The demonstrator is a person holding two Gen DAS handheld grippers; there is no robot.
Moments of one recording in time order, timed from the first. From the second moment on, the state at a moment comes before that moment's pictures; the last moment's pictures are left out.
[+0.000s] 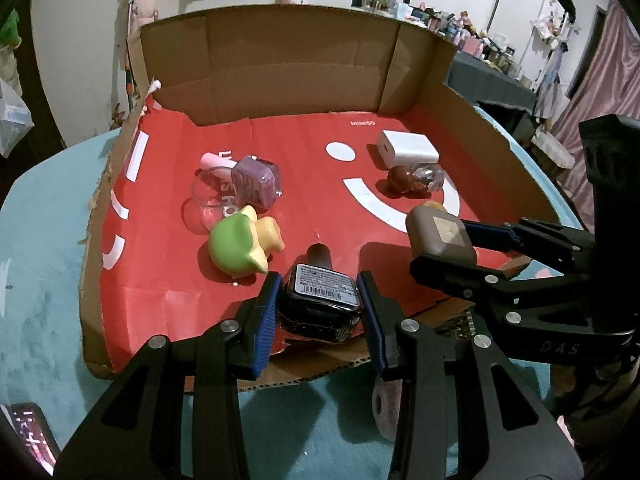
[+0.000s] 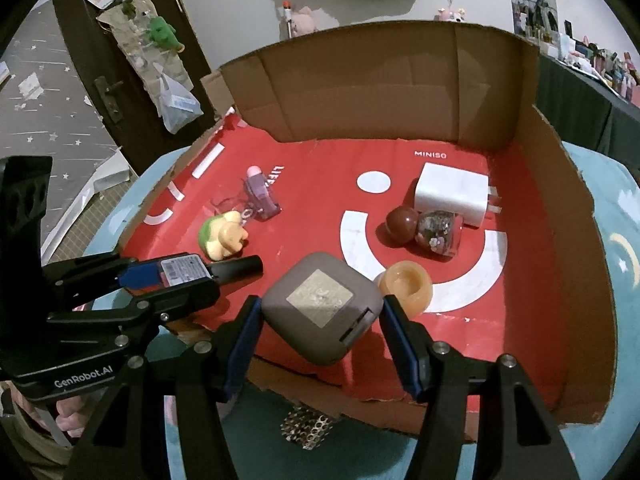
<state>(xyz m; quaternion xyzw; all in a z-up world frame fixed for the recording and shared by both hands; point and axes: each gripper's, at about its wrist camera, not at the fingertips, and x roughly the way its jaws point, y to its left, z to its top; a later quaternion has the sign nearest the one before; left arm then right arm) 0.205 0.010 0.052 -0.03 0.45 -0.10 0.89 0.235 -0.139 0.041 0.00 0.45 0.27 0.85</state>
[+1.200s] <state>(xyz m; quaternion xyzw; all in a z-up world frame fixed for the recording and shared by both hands) 0.233 0.020 0.028 -0.04 0.48 -0.08 0.87 0.257 -0.150 0.021 -0.02 0.47 0.21 0.86</state>
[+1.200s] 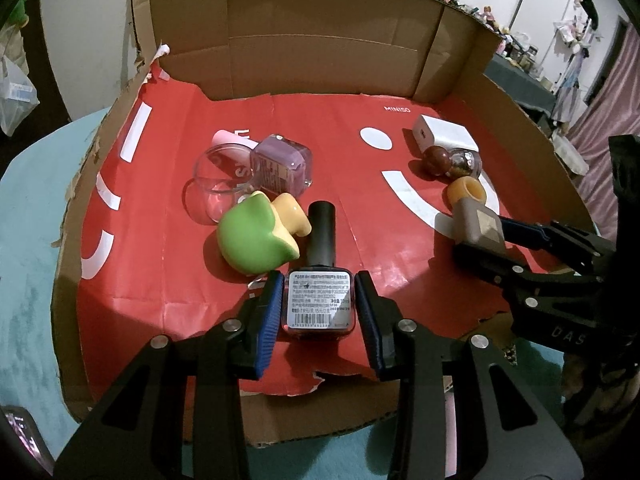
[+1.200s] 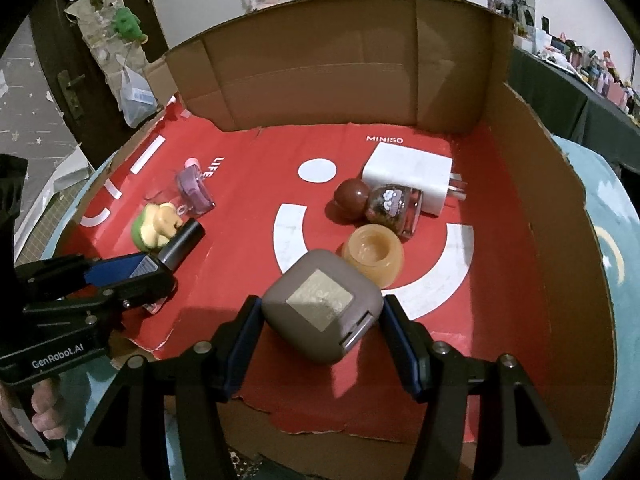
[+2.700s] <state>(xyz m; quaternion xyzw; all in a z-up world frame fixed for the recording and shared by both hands) 0.230 0.025 0.031 -0.04 0.48 -0.04 0.88 0.254 -0.149 0.023 -0.03 0.46 0.21 0.86</state>
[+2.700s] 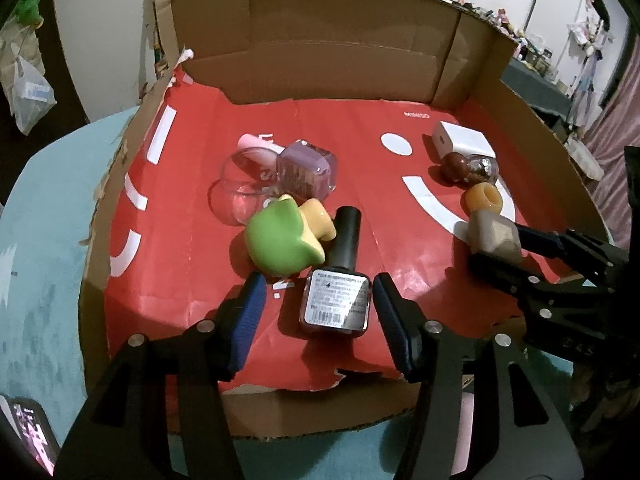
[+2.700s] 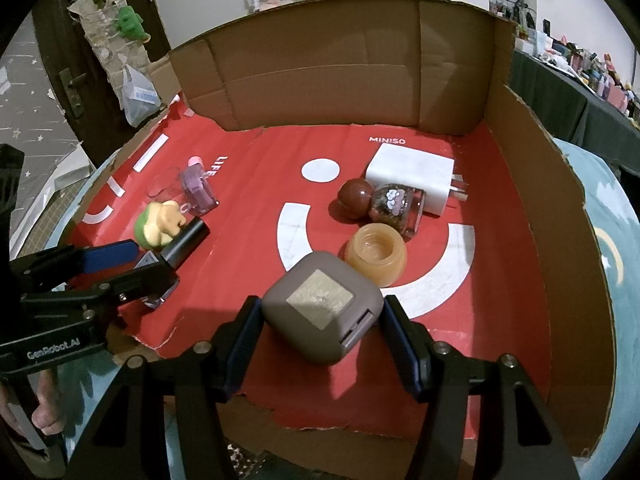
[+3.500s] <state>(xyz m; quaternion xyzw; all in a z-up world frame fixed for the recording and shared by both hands) 0.192 0.024 0.056 -0.03 0.44 -0.03 0.90 0.207 -0.157 0.060 -0.02 0.40 0.22 0.89</state>
